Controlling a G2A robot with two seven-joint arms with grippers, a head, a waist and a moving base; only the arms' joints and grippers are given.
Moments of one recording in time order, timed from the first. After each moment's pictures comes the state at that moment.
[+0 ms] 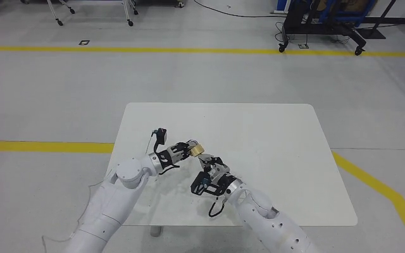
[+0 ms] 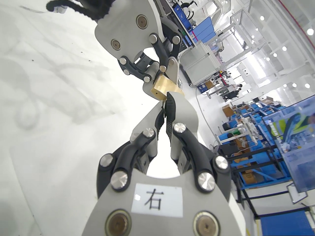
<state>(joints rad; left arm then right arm) 1.15 -1.20 -1.06 -1.28 -0.37 -0.10 -0.72 -1.43 -1.25 0.89 -1.60 -2.02 0.02 -0.08</state>
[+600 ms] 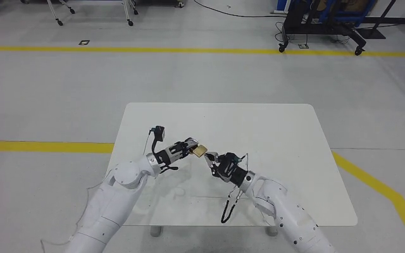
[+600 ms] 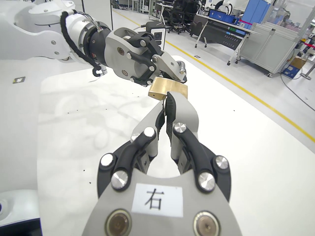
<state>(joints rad) 1.17 -1.20 -1.09 -1.30 -0.32 -0.23 -0.71 -1.43 -1.23 1.07 -1.56 -1.41 -0.46 -0.19</state>
